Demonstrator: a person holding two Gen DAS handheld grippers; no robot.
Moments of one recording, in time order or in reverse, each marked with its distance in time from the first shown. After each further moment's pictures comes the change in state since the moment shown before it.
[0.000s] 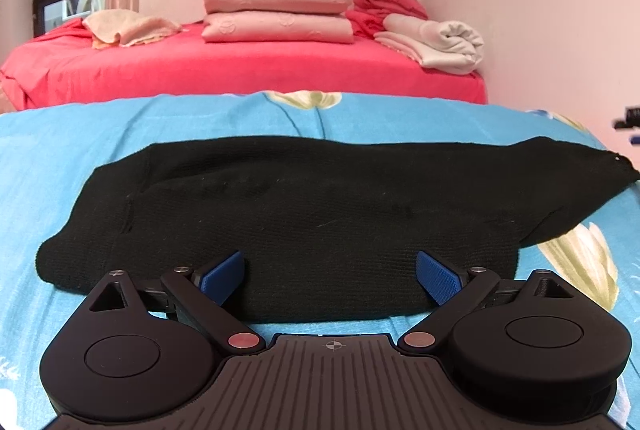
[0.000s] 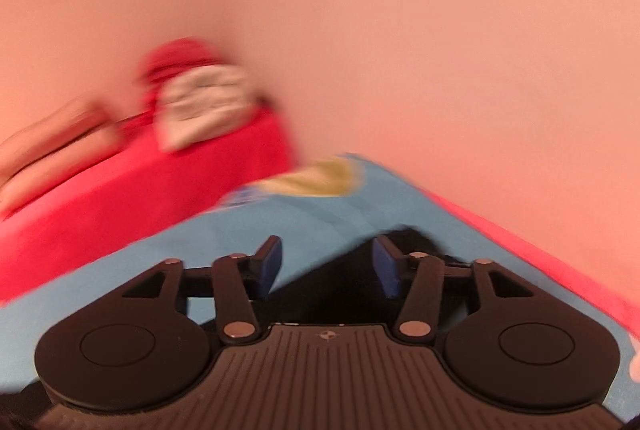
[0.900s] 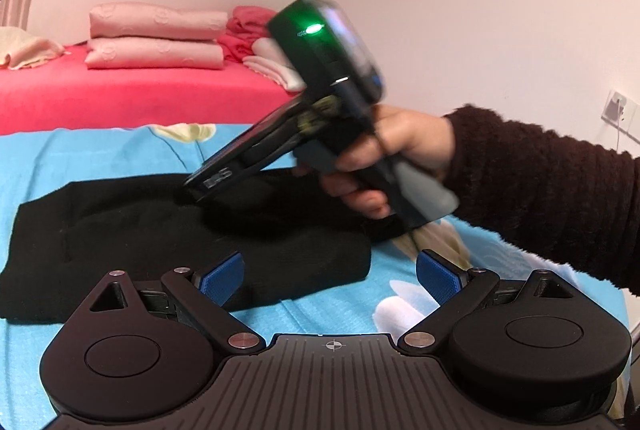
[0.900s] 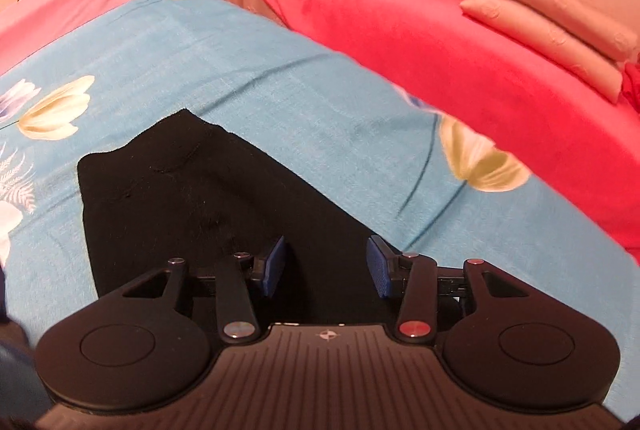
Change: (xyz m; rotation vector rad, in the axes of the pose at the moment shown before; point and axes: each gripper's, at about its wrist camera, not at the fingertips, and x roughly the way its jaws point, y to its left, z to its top) left arm -0.048 0.021 0.001 0.081 -0.057 -0.428; right arm -0.071 0.411 -0.146 -0.933 0.354 0.801
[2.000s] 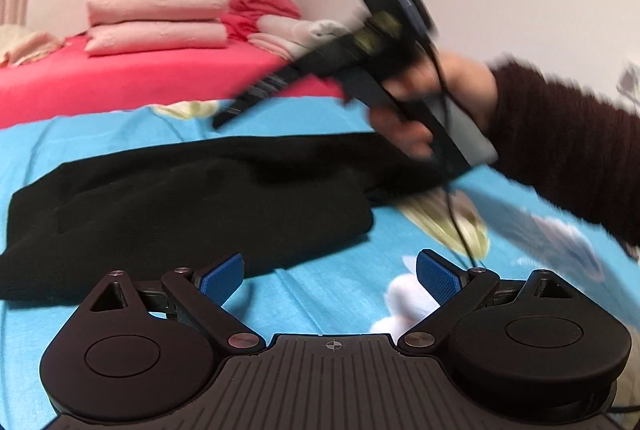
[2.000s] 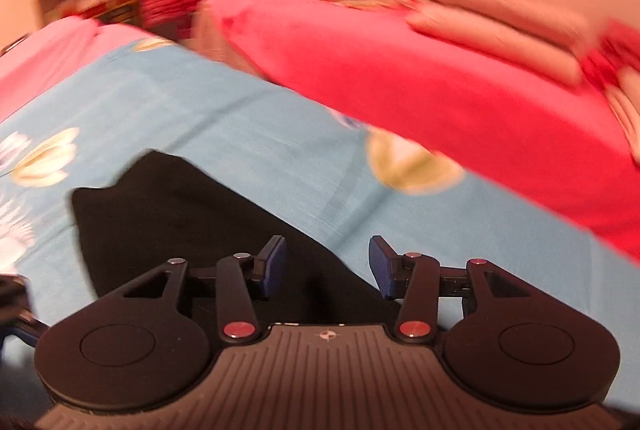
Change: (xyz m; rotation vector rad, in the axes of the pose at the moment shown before) left arm 0.021 -0.005 0.000 0.049 0.079 0.035; right arm -0.039 -0.034 -0.003 0.085 -0.100 -0.005
